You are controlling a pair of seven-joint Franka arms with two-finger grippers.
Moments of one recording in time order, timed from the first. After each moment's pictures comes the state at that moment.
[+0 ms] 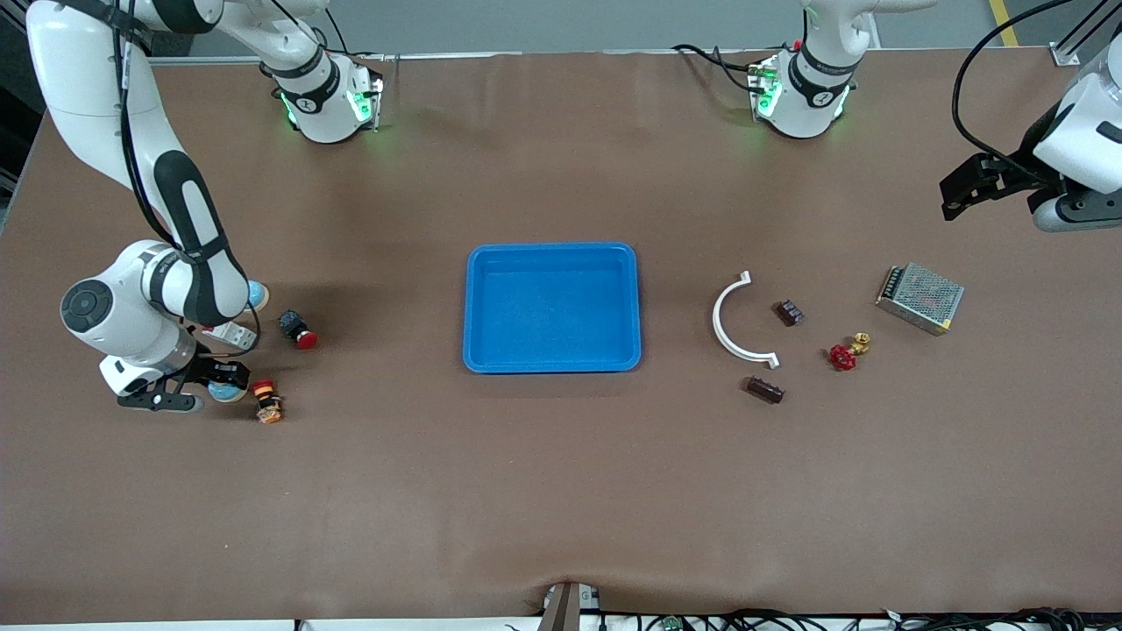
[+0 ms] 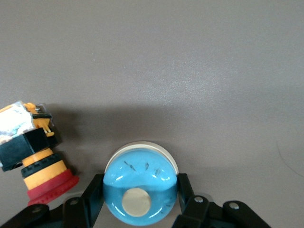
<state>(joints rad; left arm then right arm) -0.01 -0.03 -0.11 -1.56 0.08 1.49 -0.14 0.11 0.59 -0.29 -1.99 0.24 2.62 -0.27</state>
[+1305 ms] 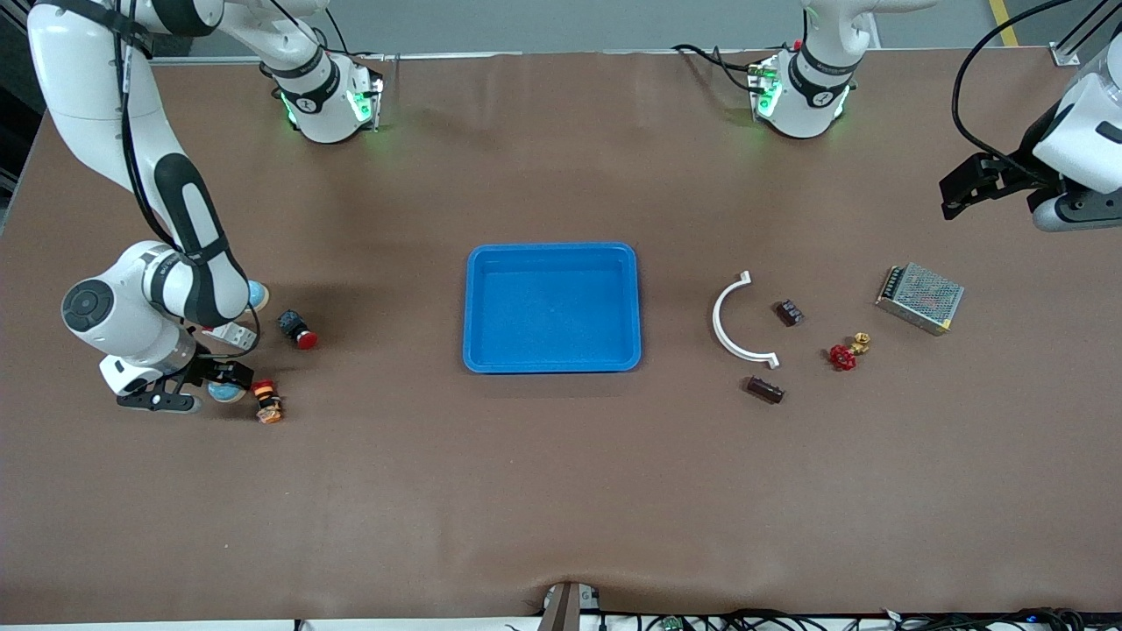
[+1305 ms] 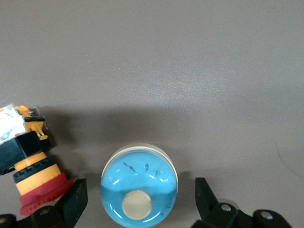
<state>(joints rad) -0.01 -0.03 -0.11 -1.56 0.08 1.49 -0.14 0.11 0.60 -0.29 -1.99 0.25 2.64 -0.27</state>
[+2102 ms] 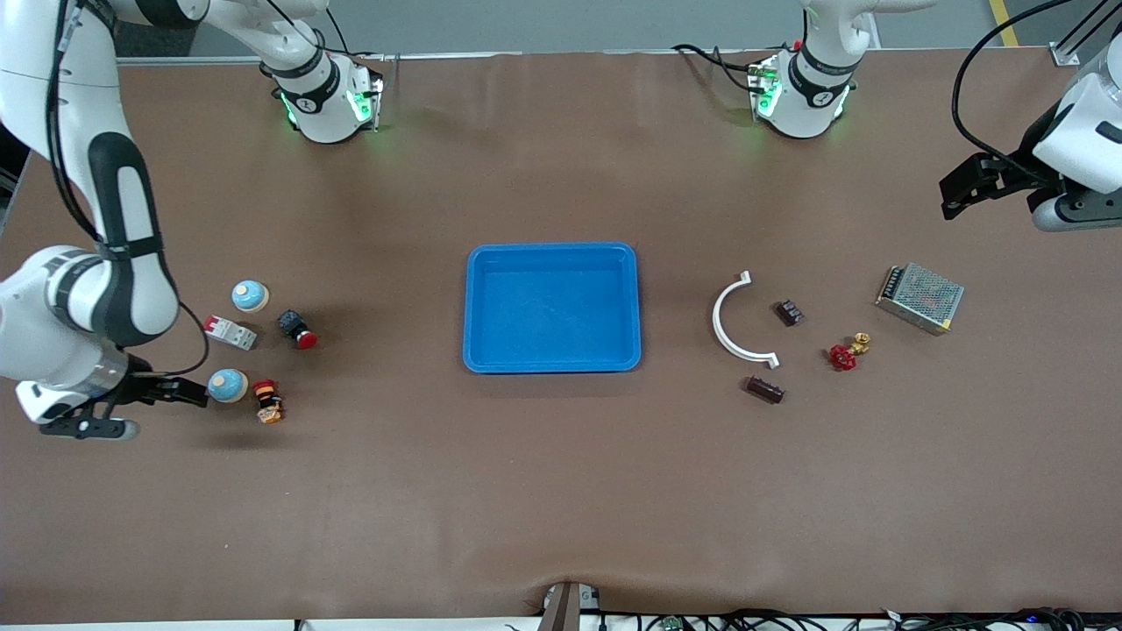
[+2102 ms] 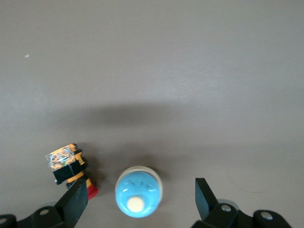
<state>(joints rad) -0.01 -0.03 -0.11 -1.56 0.08 1.49 -0.14 0.04 0.56 -0.30 -1.69 0.25 2.27 -0.30</state>
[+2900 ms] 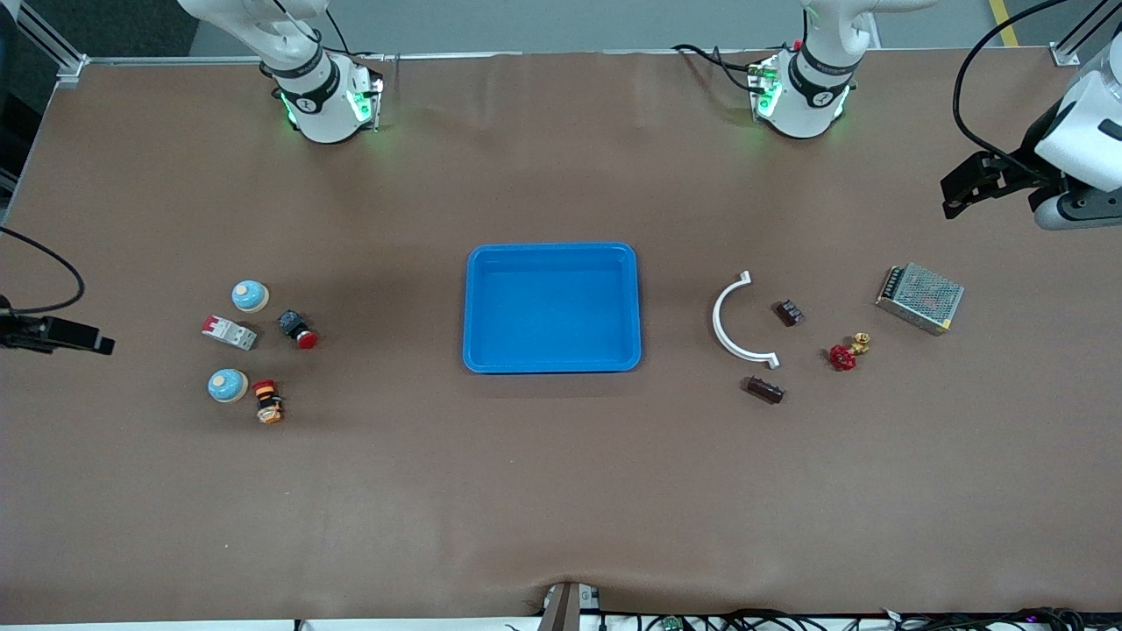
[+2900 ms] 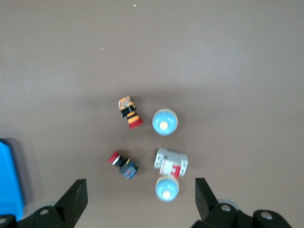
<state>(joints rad) -0.01 -0.04 -0.11 -1.56 0.08 1.49 -0.14 0.02 0.36 -0.31 -1.36 0.21 1.61 -0.19</state>
